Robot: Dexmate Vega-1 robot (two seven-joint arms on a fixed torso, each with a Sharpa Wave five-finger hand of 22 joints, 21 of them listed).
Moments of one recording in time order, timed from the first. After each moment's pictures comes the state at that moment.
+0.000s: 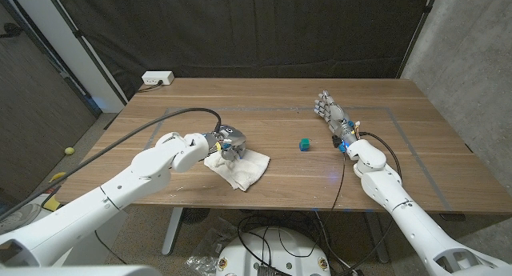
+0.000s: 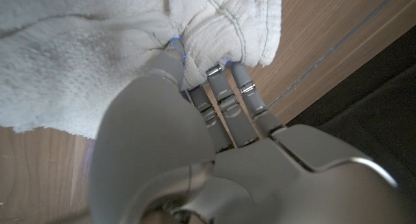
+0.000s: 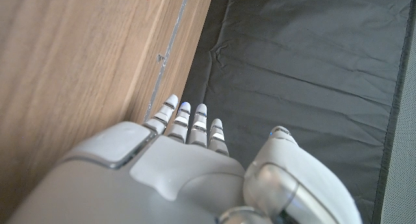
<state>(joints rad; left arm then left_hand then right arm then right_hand) 0.97 0.90 0.52 -2.06 1.04 0.07 -0.51 1.27 0.05 0.30 -0.12 0.19 1.12 -0.07 0.43 0.21 1.08 -0.18 0.44 0.39 1.12 -0.20 0.35 0.57 0.31 -0.04 1.26 0.19 -0.95 -0.35 -0.23 -1.40 0.42 0.23 0.12 0.36 0.13 0.09 0.03 0.18 0.07 -0.02 0.20 0.18 0.15 0.06 0.22 0.19 0.08 0.07 0.19 0.18 -0.03 0.08 0.46 0.19</state>
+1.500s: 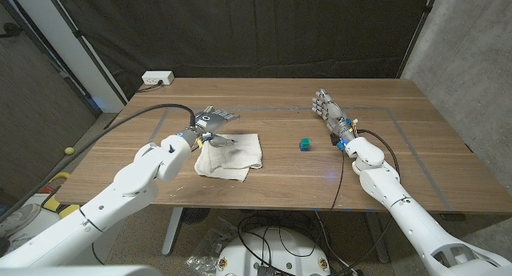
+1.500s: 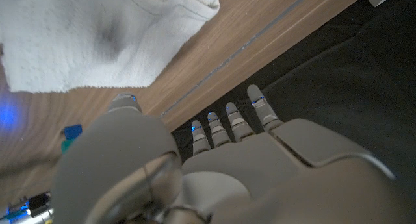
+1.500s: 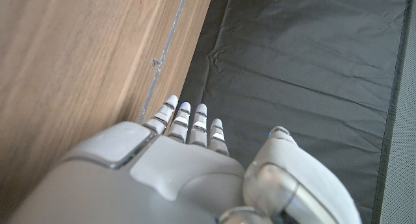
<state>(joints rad) 1.19 0.84 0.29 -2.12 0.97 0.24 -0.10 0.74 0.00 0.04 0.15 0.37 0.04 -0.21 0.18 0.20 0.09 -0.11 0.18 0.27 0.08 -0.02 0.18 0.35 -0.17 0.14 0.93 0.17 -0.93 -0.35 -0.24 -1.38 0.41 0.23 0.13 0.36 0.13 0.09 0.03 0.18 0.07 -0.02 0.20 0.18 0.15 0.06 0.22 0.19 0.08 0.07 0.19 0.18 -0.03 0.08 0.45 0.19</state>
